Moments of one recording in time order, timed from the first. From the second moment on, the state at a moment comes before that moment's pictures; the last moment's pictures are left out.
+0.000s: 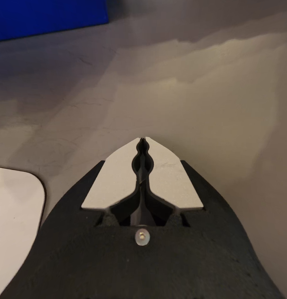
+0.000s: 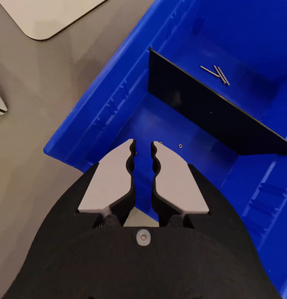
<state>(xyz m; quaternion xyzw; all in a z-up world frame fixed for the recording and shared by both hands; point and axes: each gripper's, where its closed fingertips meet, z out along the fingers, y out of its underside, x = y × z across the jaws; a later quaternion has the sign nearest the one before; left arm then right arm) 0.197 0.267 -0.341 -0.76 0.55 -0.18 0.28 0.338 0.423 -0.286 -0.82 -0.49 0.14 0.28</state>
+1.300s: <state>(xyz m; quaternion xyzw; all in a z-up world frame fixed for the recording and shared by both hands) 0.157 0.226 -0.279 -0.73 0.48 -0.29 0.39 0.200 0.239 -0.227 -0.65 -0.54 0.40 0.35</state>
